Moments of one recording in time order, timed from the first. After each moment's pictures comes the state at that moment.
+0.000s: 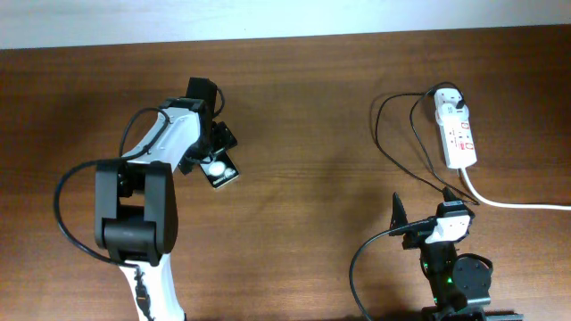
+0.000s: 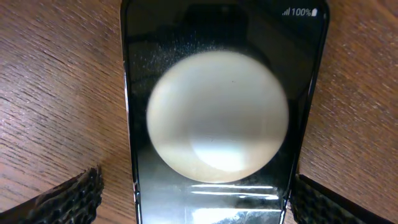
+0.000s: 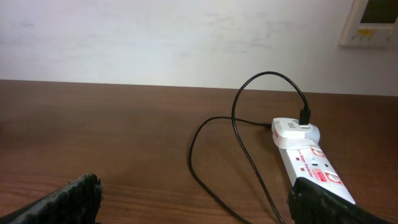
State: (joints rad) left arm -0.15 2.14 1.53 -0.84 -0.10 -0.68; right arm 0.05 0.01 0.01 -0.07 -0.02 0.00
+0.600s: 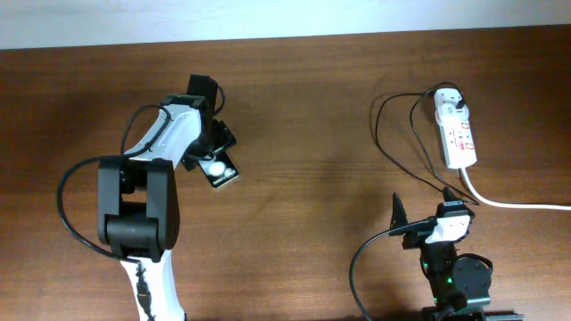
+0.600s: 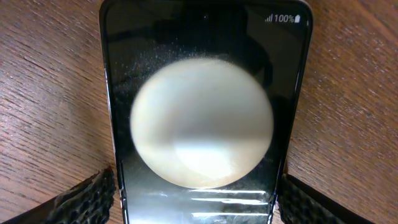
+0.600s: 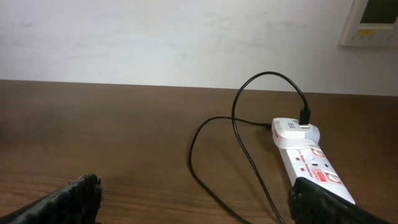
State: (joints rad) left arm -0.15 2.17 1.57 -0.86 -0.07 -0.68; right arm 0.05 0.01 0.01 -0.07 -0.02 0.00
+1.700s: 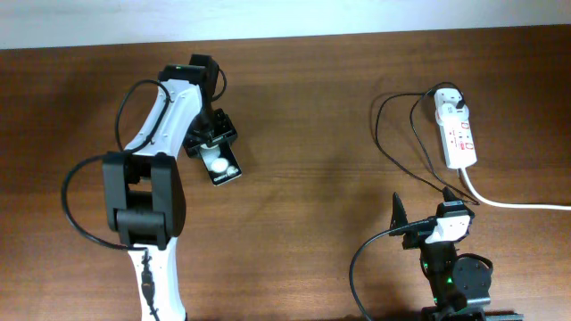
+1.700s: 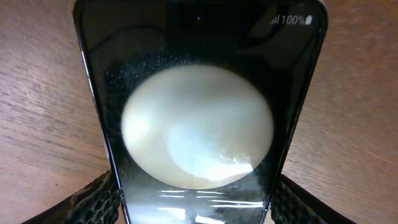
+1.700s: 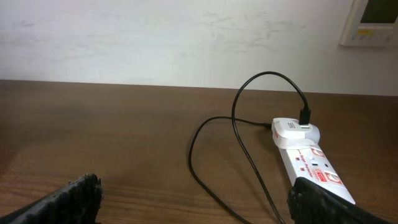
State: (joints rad) left arm -0.16 2.26 1.90 -1.25 0.02 -0.57; right arm 0.05 0.01 0.01 -0.07 -0.02 0.00
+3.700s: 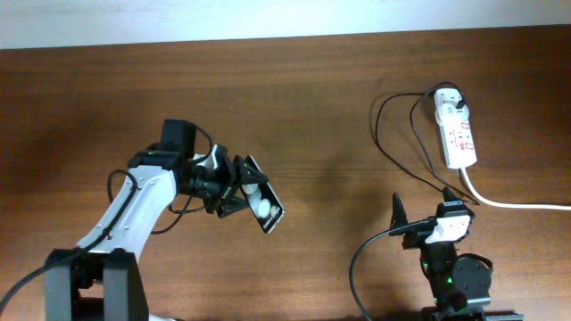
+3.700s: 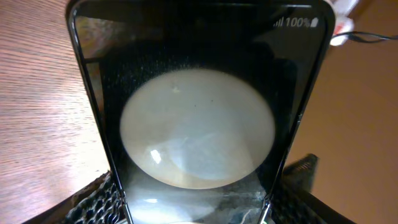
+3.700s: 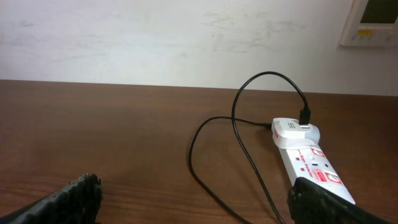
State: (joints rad) left arm -0.11 1.63 1.03 -0.78 0.86 -0.70; right arm 0.05 0.01 0.01 -0.07 -0.02 0.00
